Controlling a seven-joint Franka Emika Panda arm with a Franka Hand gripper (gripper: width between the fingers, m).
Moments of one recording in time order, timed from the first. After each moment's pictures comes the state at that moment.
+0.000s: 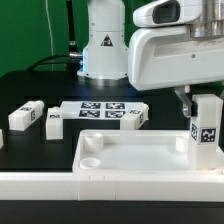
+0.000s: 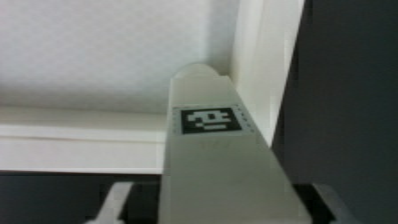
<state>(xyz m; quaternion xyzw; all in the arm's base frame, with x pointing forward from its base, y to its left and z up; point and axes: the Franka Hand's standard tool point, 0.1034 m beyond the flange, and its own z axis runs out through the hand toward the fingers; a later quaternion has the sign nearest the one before) 0.636 0.101 0.108 -1.00 -0.02 -0.05 0.05</state>
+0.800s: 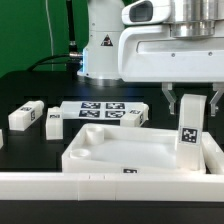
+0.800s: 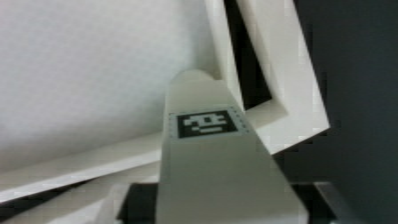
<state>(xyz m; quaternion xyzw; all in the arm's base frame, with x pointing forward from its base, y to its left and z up) 0.634 0.077 0.107 -0.96 0.28 -0.04 0.04</state>
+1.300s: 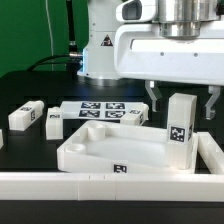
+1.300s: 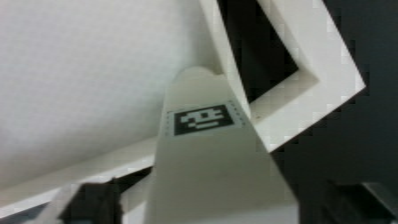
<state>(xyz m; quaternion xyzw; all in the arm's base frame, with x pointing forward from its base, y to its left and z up) 0.633 0.070 0.107 -0.94 0.33 -0.04 0.03</state>
